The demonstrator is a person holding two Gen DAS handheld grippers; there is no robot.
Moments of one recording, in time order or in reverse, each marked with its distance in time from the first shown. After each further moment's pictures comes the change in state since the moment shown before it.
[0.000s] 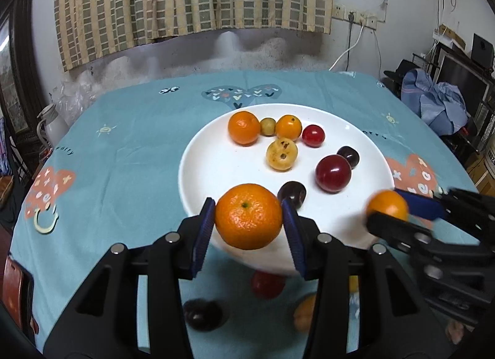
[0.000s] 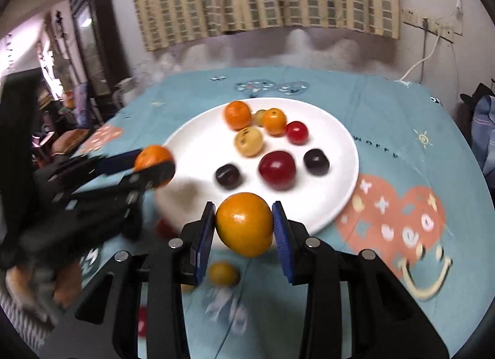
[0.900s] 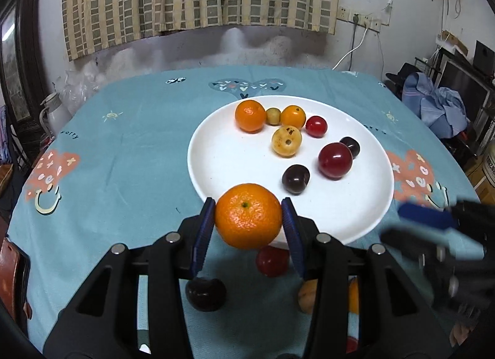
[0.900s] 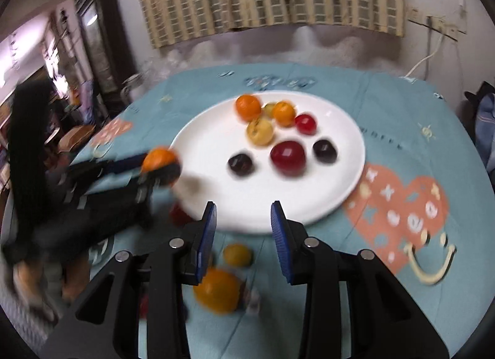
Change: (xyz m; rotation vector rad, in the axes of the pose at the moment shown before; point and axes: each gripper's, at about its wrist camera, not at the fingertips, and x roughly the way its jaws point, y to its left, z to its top) left arm -0.015 0.014 -0.018 -0.038 -0.004 -0.011; right arm -0.034 0.013 -0.044 -0.080 0.020 0.073
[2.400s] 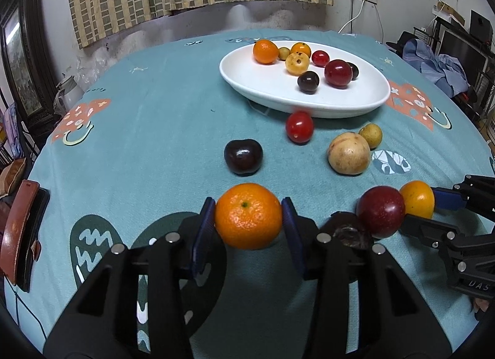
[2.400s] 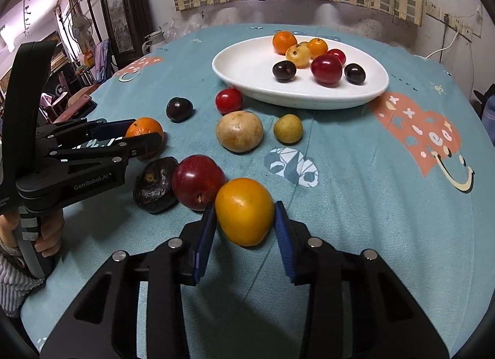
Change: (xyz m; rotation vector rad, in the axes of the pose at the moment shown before) left arm -0.045 0.017 -0.102 0.051 0.085 0.056; right arm -0.008 0.043 -0.080 -0.049 0.072 0.019
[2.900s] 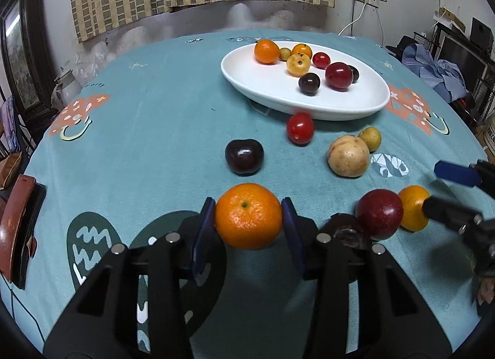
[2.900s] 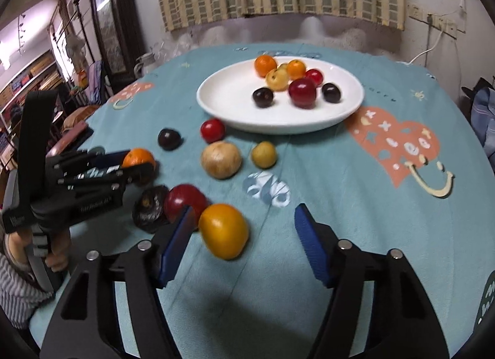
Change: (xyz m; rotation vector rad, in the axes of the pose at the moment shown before) left arm 0.000 0.003 0.001 -0.021 0.008 -0.021; right arm -0.019 -0.011 0.010 0.040 -0.061 -0.005
